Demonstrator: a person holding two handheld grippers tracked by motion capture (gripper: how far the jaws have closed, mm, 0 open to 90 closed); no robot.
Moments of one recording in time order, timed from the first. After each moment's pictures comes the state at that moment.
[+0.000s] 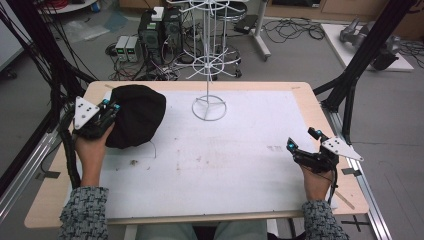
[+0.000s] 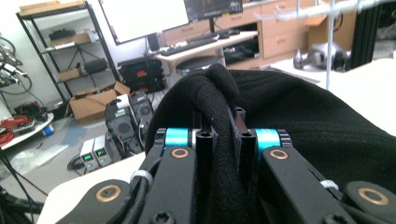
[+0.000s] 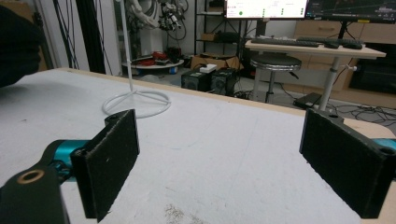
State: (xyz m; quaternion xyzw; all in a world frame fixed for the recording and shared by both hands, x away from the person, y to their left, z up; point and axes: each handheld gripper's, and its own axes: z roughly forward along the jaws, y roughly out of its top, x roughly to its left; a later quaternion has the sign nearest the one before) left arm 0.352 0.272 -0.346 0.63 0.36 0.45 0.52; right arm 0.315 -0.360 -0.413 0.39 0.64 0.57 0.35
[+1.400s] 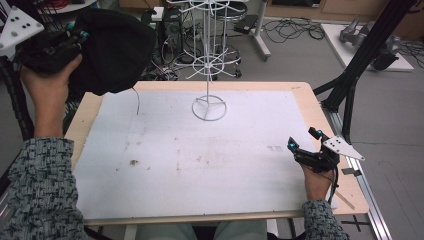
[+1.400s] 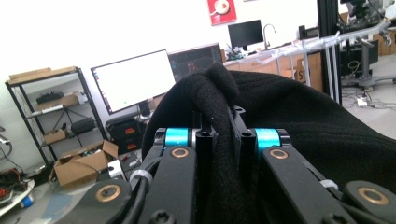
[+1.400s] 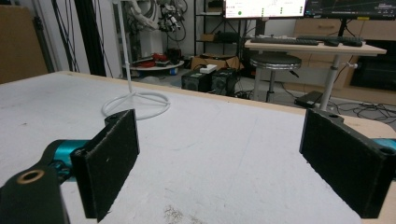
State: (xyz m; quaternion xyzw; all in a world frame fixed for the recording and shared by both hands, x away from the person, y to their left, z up) left arm 0.371 0.290 -0.158 0.61 0.28 0.46 0.58; right arm 0.316 -0.362 -0.414 0.40 0.63 0.57 0.34
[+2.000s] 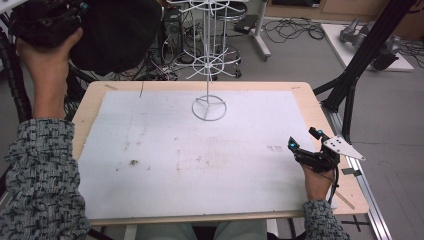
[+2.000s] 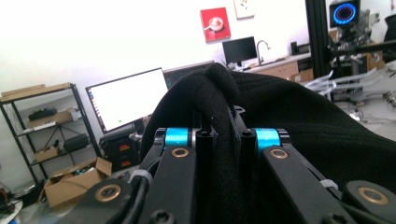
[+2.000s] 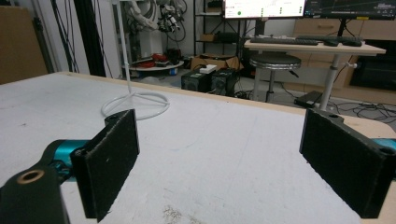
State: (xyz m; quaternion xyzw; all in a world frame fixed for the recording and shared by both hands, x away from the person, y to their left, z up) left arm 0.383 0.274 -0.114 0.60 0.26 0.46 0.61; right arm 0.317 -0.364 -0.414 0.40 0.63 0.57 0.34
